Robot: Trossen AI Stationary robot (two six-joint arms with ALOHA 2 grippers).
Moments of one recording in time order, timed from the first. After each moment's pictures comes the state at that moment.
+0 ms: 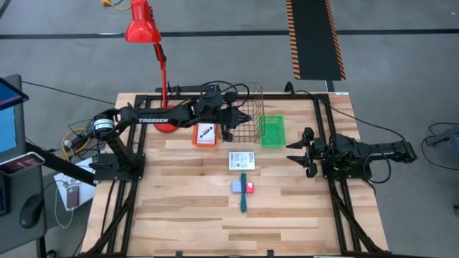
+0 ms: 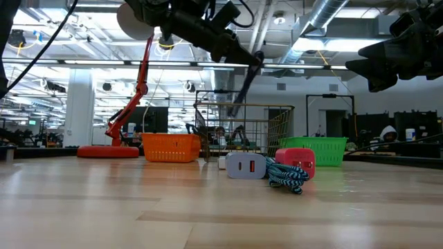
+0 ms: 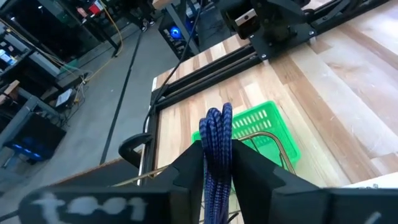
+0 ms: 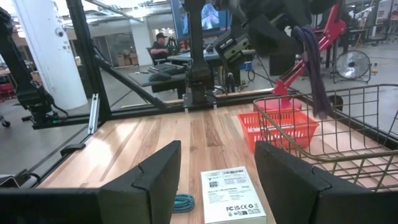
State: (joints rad) left arm 0.30 1.70 1.25 0.12 0.14 0.60; right arm 0.08 0.03 0.00 0.03 0.08 0.08
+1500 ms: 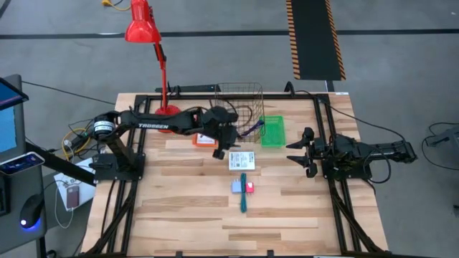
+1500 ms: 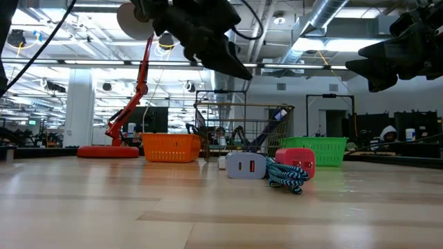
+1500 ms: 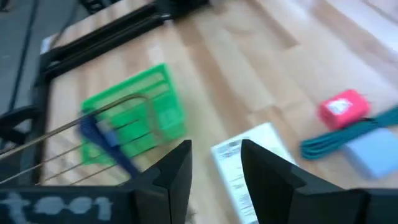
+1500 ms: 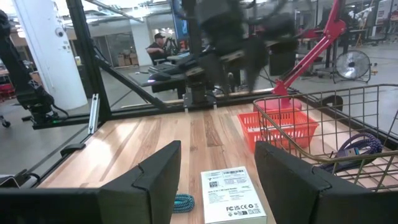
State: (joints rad) left arm 0.20 1.70 1.25 -0.19 0.25 0.55; right arm 0.08 0.03 0.00 0.03 0.08 0.08
